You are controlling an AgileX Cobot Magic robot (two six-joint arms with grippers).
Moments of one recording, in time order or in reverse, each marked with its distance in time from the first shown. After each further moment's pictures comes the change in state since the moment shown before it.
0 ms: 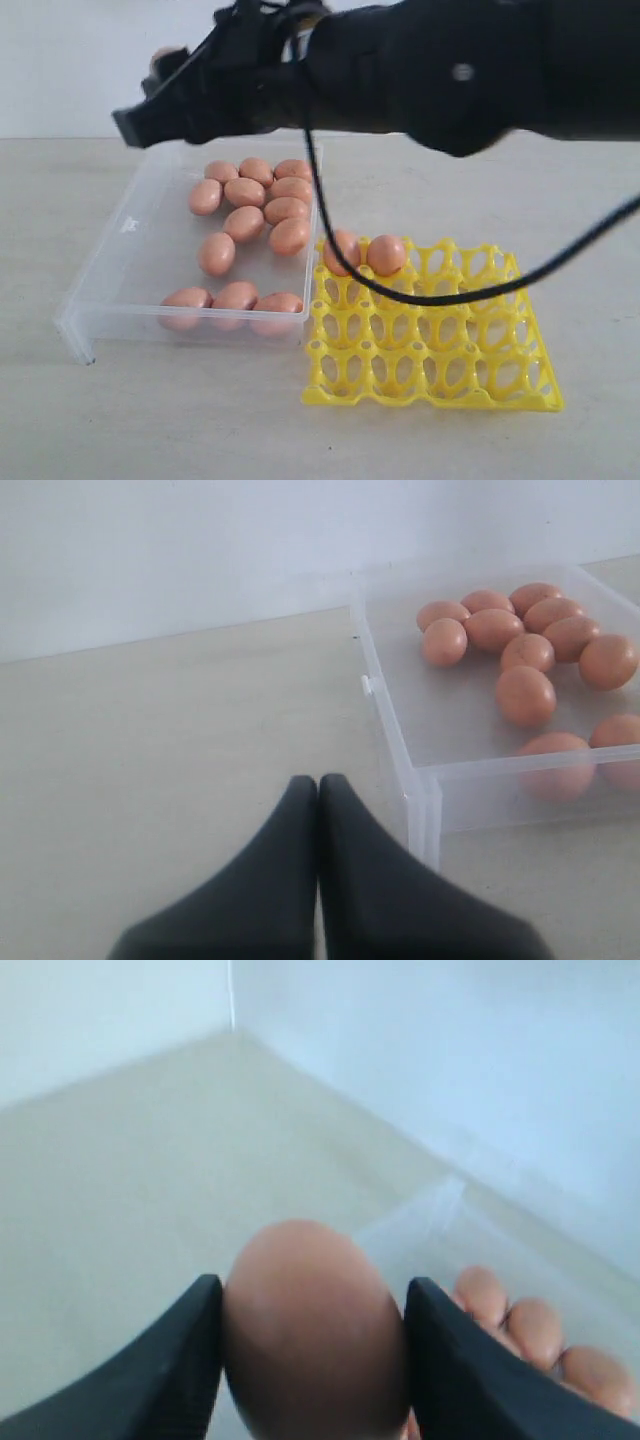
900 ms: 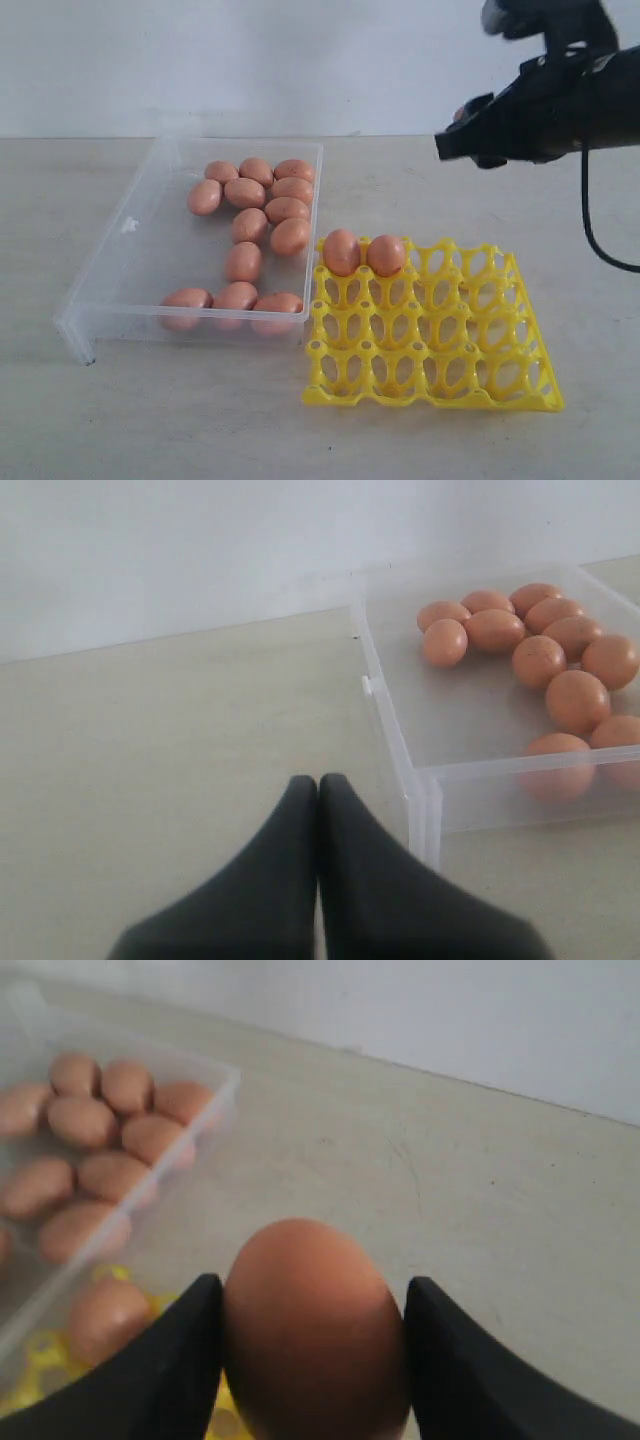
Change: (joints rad) left arm 0.000 0.000 0.000 0.000 0.000 0.000; right arm -0.538 -0.136 0.246 0.191 0.214 -0.279
